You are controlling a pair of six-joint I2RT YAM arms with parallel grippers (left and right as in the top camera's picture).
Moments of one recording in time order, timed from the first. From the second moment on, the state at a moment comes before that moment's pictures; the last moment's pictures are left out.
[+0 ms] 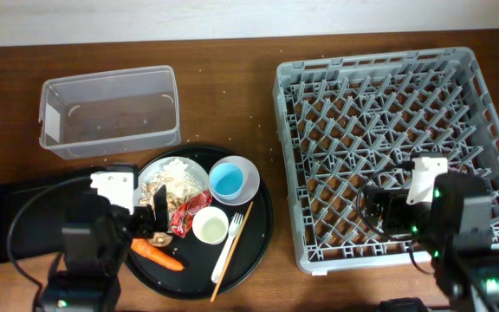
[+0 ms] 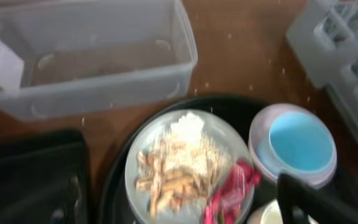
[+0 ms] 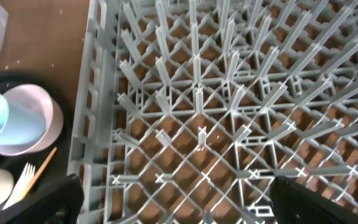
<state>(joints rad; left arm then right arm) -0.07 0.69 0.76 -0.71 0.01 -0.02 0.06 0.78 0.99 -1.01 -0.05 0.11</state>
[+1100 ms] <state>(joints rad) -0.07 1.48 0.83 -0.88 0.24 -0.10 0.06 0.87 1.02 -1.11 -0.10 0.11</state>
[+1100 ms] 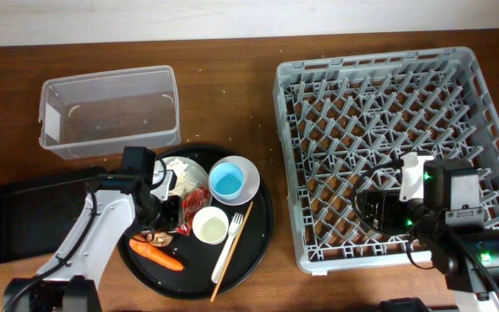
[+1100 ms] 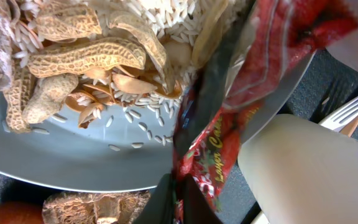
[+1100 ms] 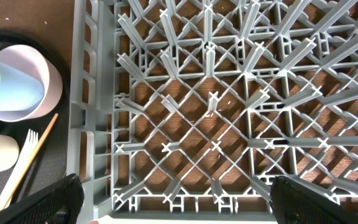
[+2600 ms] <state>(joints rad) -0.07 1.55 1.07 -0.71 0.13 -0.13 0.06 0.89 1.02 -1.13 -0.10 0.11</state>
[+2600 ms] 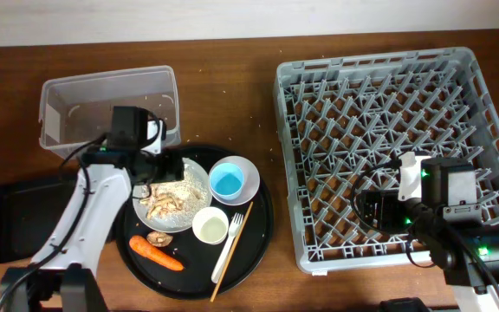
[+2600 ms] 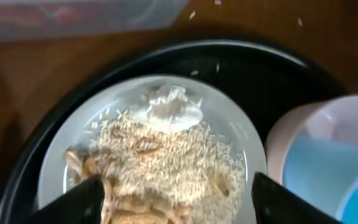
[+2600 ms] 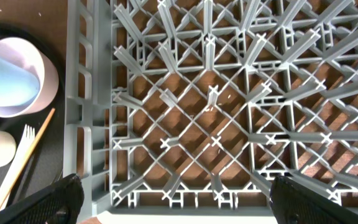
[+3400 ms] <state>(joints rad) -0.08 1.74 0.97 -0.44 0.10 -0.13 0.06 0.89 1.02 -1.13 -0.10 0.11</state>
